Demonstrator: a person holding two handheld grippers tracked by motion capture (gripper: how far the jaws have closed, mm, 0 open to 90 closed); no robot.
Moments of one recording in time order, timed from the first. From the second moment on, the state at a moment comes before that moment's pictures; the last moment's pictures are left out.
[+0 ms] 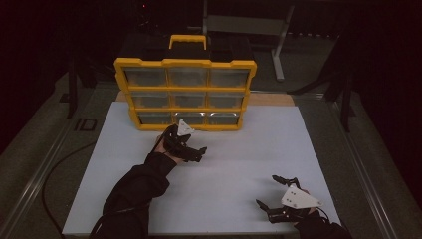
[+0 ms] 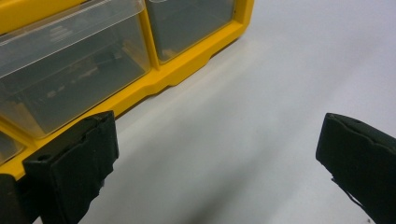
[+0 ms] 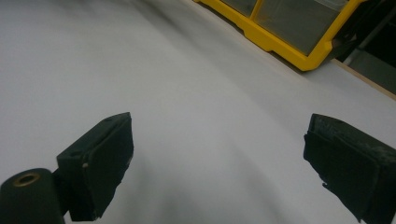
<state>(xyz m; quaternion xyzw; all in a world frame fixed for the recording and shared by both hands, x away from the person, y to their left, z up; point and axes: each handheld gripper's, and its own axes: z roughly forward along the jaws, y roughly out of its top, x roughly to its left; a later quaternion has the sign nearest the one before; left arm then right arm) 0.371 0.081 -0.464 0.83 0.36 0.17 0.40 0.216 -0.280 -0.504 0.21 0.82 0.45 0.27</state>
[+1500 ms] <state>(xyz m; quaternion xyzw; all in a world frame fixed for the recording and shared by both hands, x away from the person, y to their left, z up) 0.324 0.122 -0.470 0.83 0.33 0.18 0.41 0.217 -0.278 -0.505 0.21 0.83 0.45 0.27</state>
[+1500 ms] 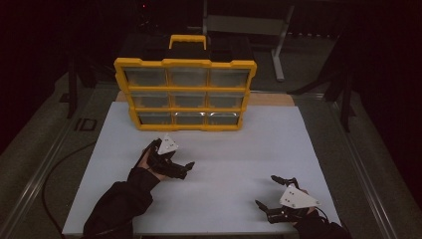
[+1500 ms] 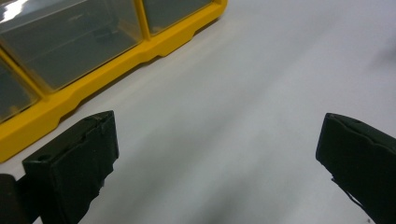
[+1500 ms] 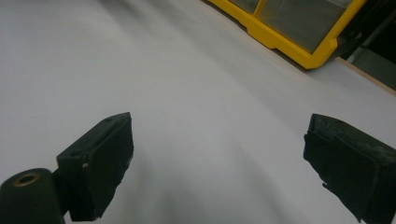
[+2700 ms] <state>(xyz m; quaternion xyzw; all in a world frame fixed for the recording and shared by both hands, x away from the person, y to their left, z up) 0.275 0.180 -0.487 0.82 0.34 0.17 0.44 0.217 -0.276 -0.506 0.21 0.83 0.44 0.27</state>
